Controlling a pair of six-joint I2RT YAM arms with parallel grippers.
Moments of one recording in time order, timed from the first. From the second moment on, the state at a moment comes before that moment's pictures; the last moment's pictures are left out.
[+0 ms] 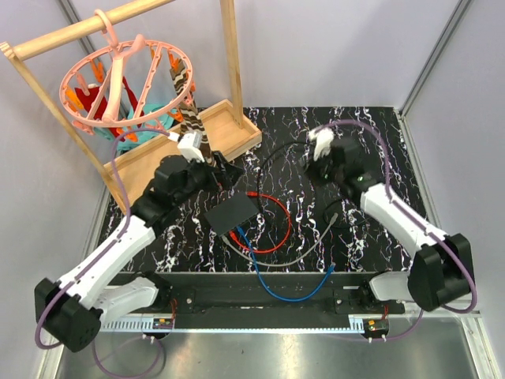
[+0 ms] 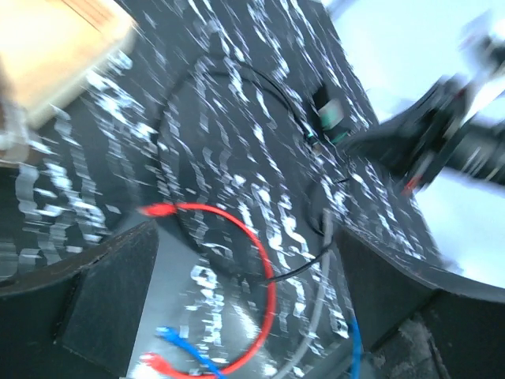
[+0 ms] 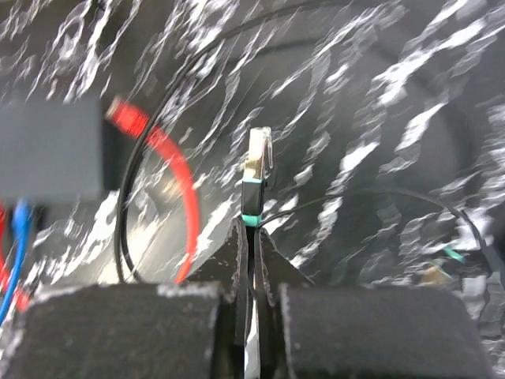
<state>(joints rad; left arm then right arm) -0.53 1.00 0.86 -0.12 0.11 -0.57 0.37 1.33 0.99 -0.23 -0.16 -0.05</state>
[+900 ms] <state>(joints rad) -0.75 1.68 1.10 0.10 0.19 -0.88 0.49 1.12 0.69 -0.05 -0.21 0.04</state>
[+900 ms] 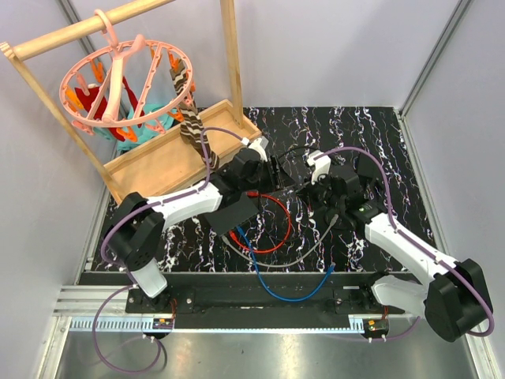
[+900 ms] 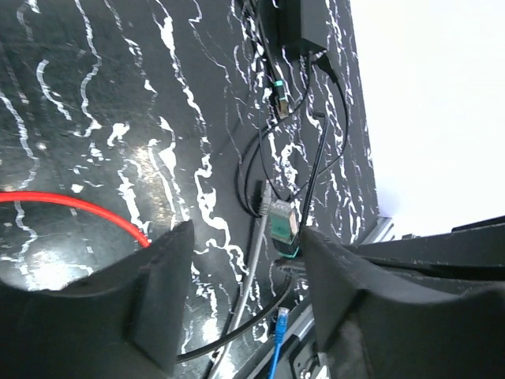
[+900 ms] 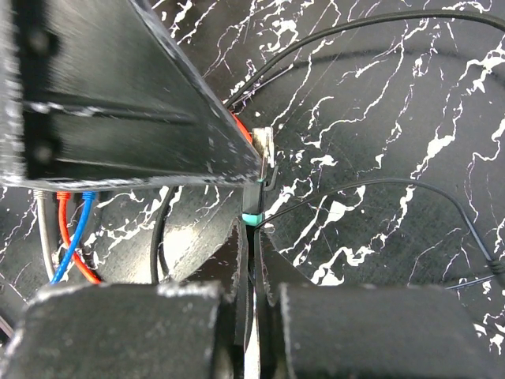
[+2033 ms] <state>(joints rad) -0.63 1.47 1.15 0.10 0.23 -0.67 0.37 1.12 0.89 -0.17 -0.25 0.13</state>
